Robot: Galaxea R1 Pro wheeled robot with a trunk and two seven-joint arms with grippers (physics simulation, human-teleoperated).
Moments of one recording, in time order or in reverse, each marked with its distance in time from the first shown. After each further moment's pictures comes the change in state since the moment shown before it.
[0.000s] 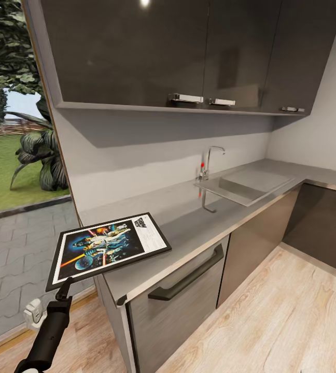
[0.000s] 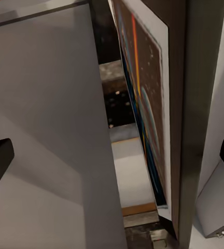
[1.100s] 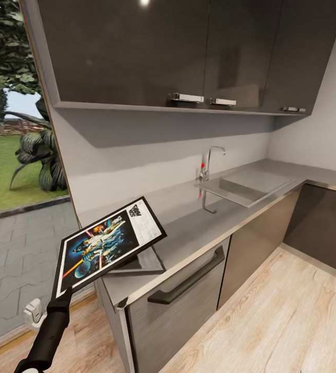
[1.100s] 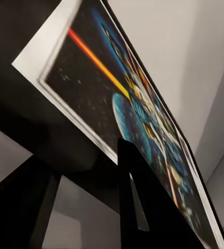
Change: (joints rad) left arm 0.000 0.000 0.000 -0.001 0.003 0.000 -0.001; right arm 0.000 0.000 0.001 0.000 0.001 0.000 0.000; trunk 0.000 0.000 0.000
